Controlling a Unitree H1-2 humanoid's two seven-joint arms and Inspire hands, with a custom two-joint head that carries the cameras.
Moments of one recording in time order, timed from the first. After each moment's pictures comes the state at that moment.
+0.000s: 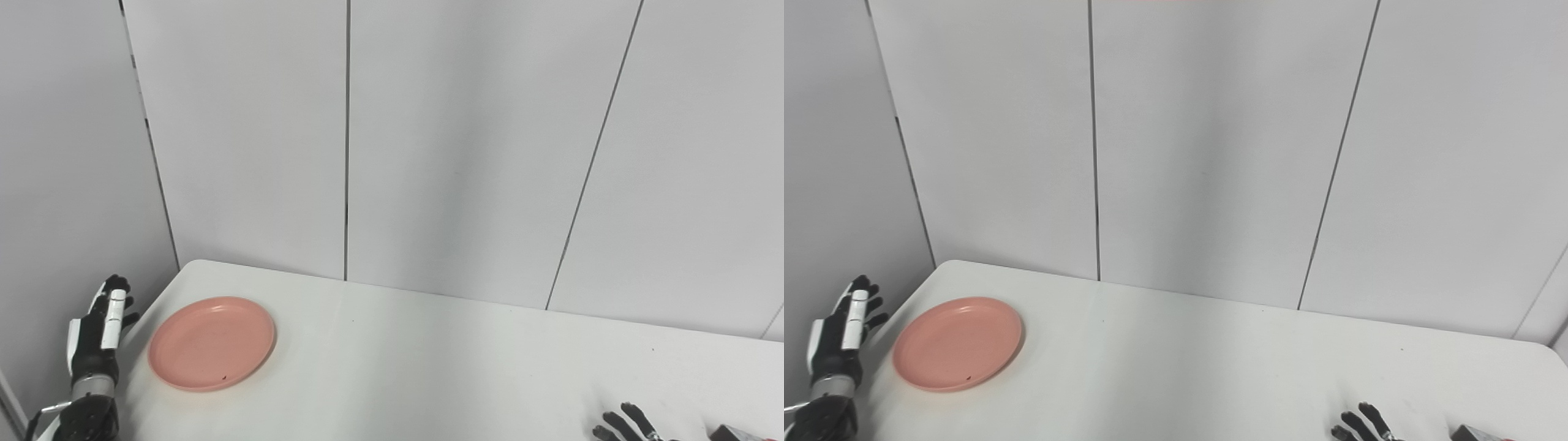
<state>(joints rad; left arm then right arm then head) -0.64 0.48 0.37 1.02 -0.14 -0.43 0.12 -0.11 -0.06 -0.14 0.02 0.31 -0.05 0.12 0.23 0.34</state>
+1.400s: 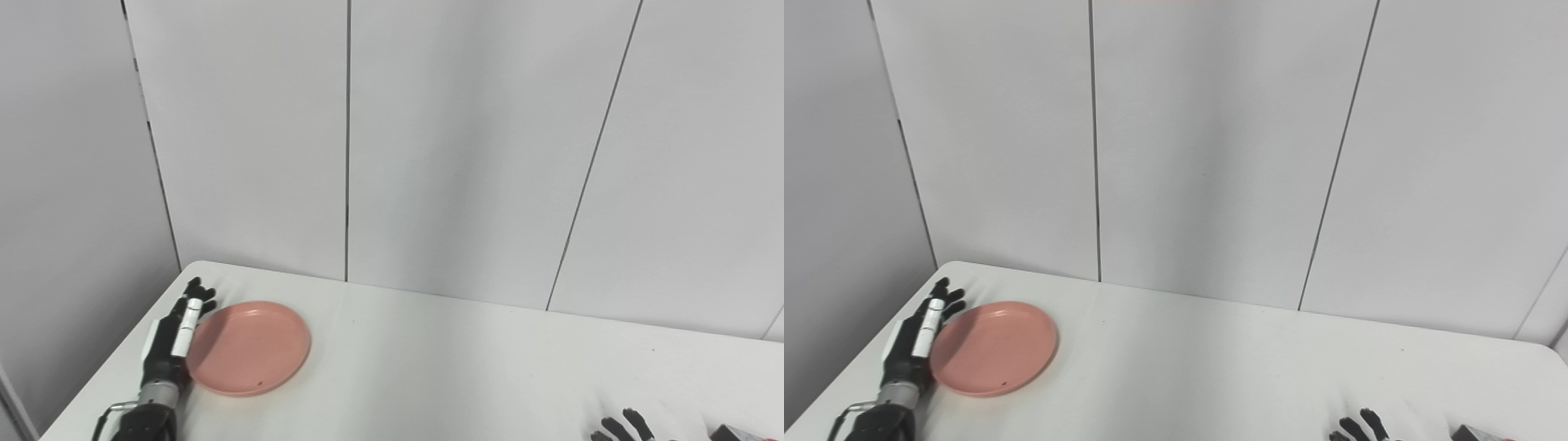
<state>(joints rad) -0.55 0.33 0.23 0.72 -0.18 -0.30 0.01 -0.08 -0.03 -0.12 -0.05 0.29 0.02 0.06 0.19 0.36</state>
